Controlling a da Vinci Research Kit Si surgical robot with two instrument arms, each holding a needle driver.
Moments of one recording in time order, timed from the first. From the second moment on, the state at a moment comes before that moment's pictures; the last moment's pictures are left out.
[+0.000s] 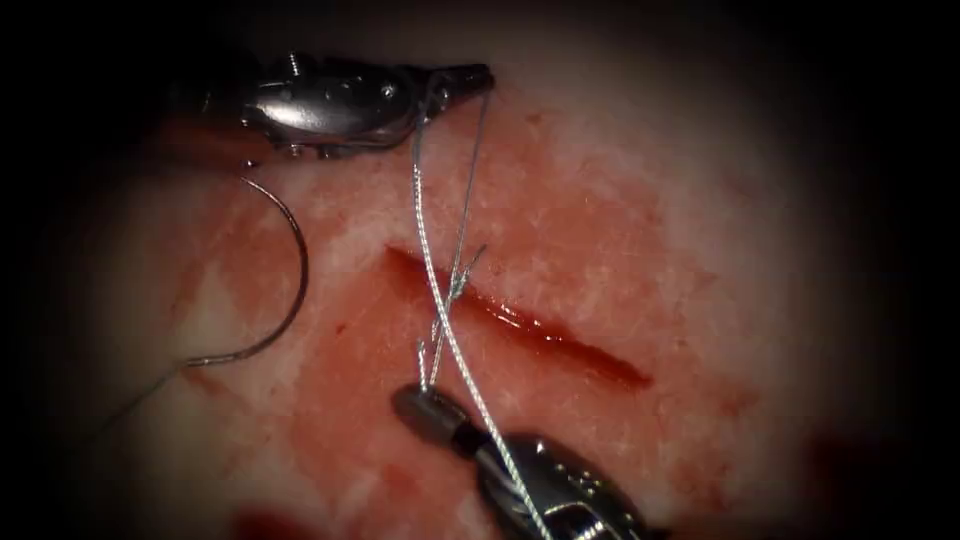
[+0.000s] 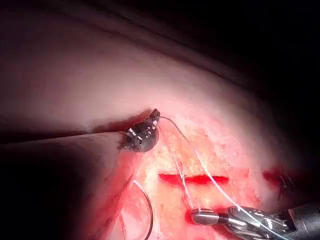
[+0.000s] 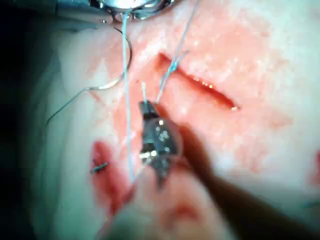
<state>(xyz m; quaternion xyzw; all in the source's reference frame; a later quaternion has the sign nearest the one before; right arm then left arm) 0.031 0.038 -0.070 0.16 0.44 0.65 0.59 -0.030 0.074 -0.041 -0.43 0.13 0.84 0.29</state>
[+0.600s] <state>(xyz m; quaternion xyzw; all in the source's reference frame) 0.030 0.039 -0.071 0.13 0.48 0.66 0.56 -0.030 0.074 -0.042 -0.43 0.13 0.84 0.29</state>
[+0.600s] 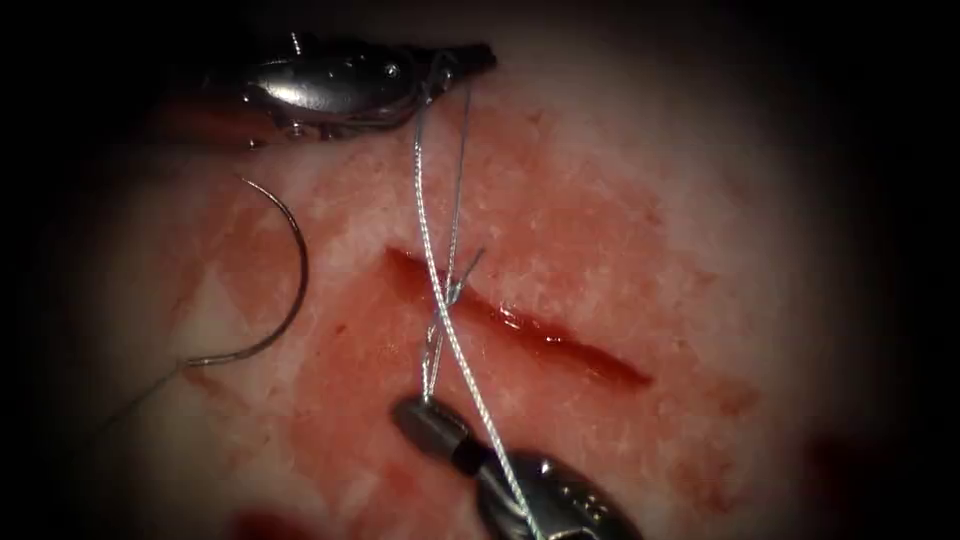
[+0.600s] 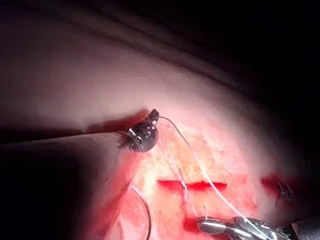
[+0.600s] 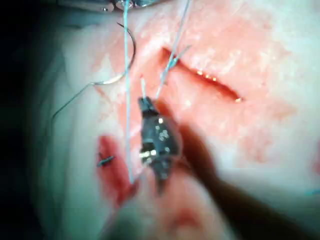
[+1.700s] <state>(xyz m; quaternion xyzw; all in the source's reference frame) 0.025 0.050 -0.069 -0.01 0.48 0.47 0.75 -0.028 0.074 -0.056 -0.52 0.02 0.80 0.32</state>
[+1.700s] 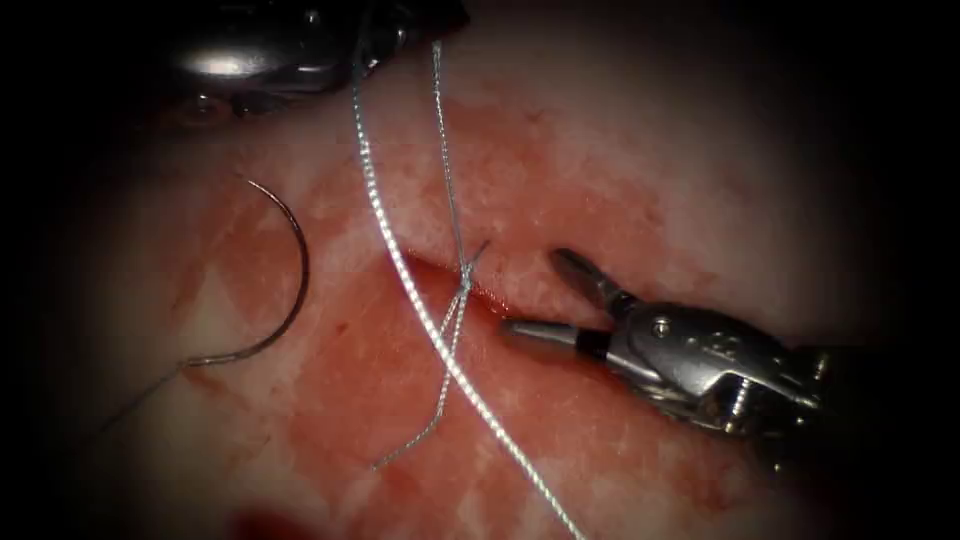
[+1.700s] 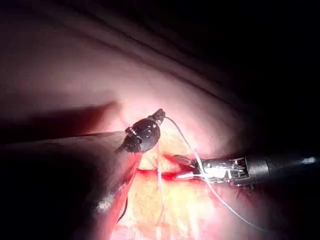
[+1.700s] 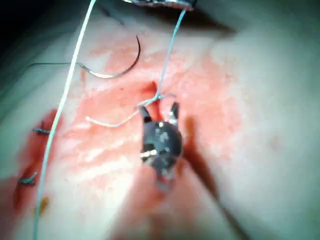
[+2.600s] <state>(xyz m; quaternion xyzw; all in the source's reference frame) 0.032 0.053 -0.067 -0.01 0.50 0.45 0.74 -0.028 0.073 -0.059 -0.53 0.01 0.79 0.32</state>
